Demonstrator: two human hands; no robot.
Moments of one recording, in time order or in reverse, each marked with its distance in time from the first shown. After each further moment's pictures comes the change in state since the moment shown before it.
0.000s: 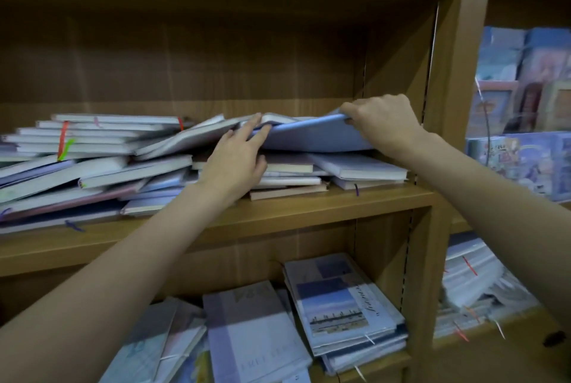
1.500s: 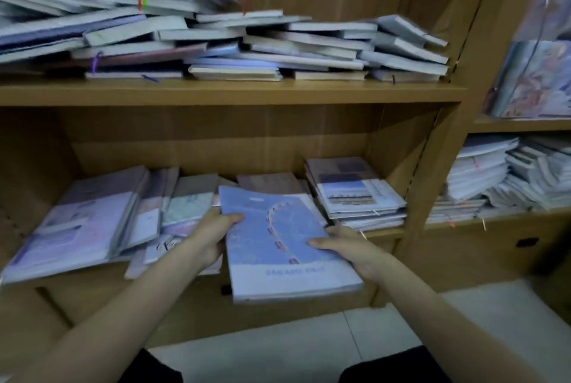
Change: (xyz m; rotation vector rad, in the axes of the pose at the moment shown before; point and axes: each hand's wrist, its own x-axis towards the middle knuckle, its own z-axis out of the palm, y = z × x) left_hand -0.291 0.004 0.037 -1.493 -0.356 -1.303; right_hand -0.265 -0.229 0.031 1.775 -1.119 0.838
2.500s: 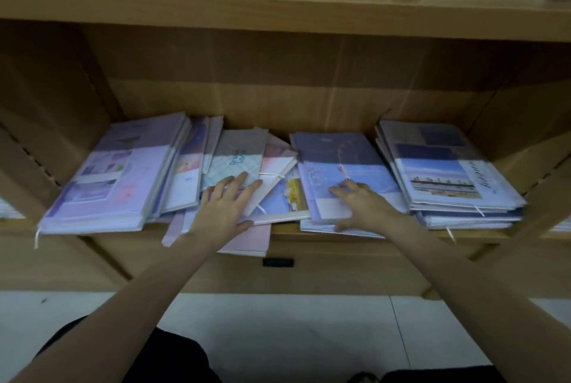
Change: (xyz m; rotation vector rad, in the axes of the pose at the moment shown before) left_hand 0.104 -0.067 -0.122 1.774 0.150 0.588; right_hand 0.168 -0.002 0.033 -1.371 -0.107 -0.226
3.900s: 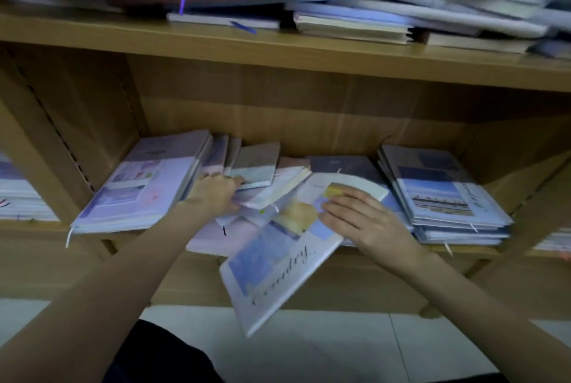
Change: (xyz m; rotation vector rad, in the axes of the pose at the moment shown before) left_hand 0.015 -0.048 -0.068 0.077 -0.297 -0.114; right_hand -0.072 -0.065 -0.026 -0.419 0.963 -0.692
